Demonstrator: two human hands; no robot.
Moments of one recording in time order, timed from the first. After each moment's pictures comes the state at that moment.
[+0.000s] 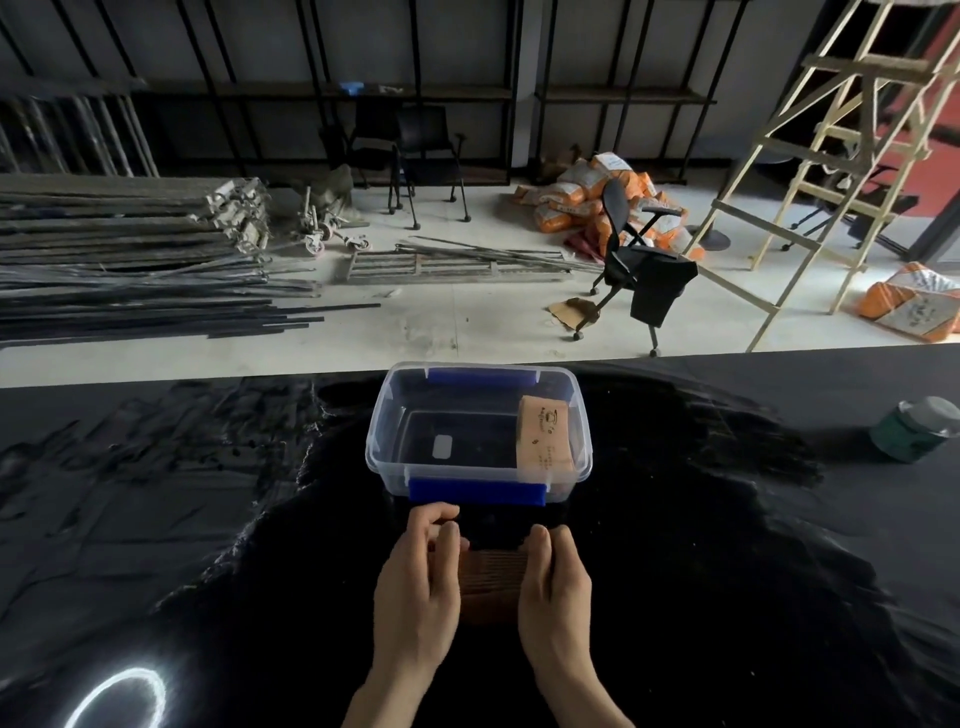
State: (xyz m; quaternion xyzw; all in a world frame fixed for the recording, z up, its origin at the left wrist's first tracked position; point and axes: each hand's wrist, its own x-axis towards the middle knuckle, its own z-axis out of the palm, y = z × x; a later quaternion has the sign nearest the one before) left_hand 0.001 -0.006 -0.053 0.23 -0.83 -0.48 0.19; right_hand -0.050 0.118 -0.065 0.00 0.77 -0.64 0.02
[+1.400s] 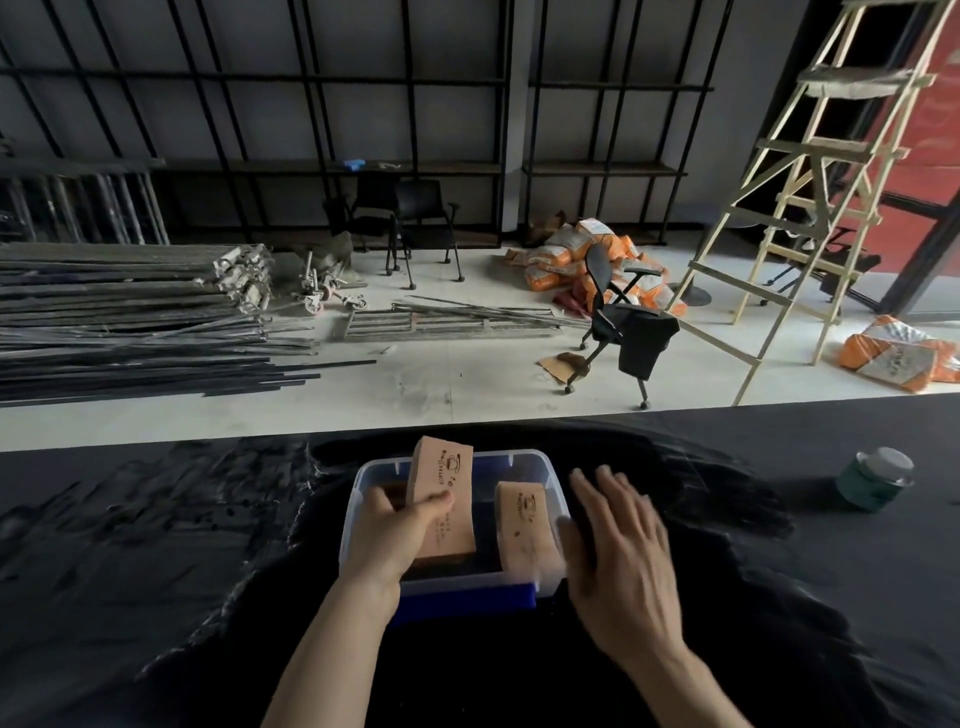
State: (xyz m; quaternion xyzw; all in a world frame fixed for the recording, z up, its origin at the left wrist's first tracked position) left_hand -0.058 -0.034 0.049 0.38 -0.64 -0.66 0.07; right_hand -0.115 0.187 0.004 -0.20 0.93 -0.25 -0.17
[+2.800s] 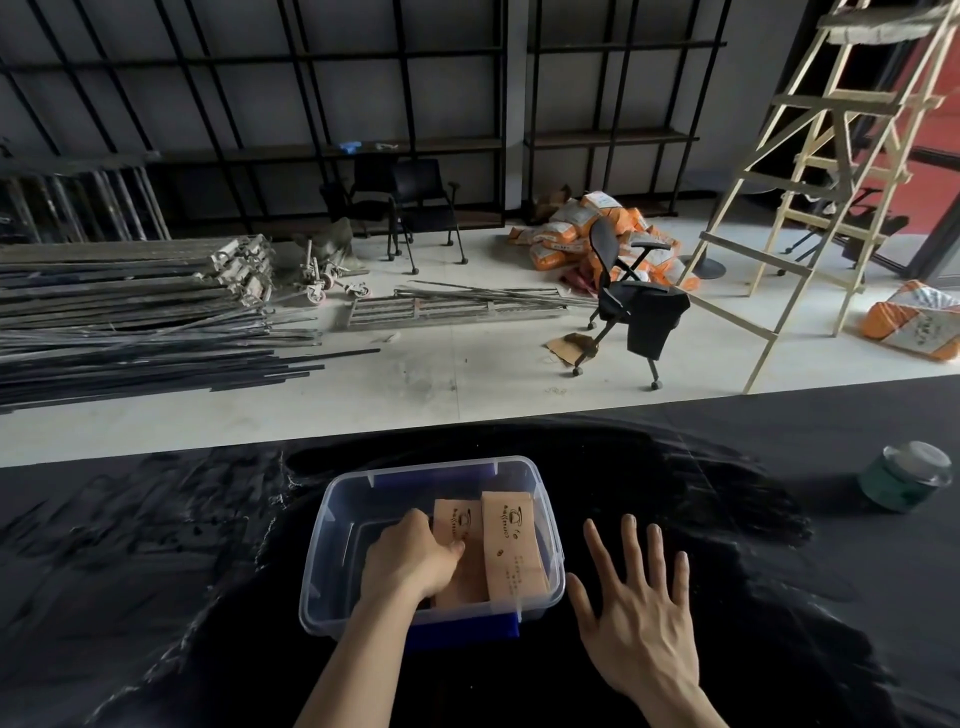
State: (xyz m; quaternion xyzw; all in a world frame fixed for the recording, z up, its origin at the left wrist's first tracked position) left_hand -0.120 -0.016 0.000 0.35 -0.88 -0.27 -0.14; right_hand -0.160 0.225 -0.104 -0.13 0.99 -0.08 -0.01
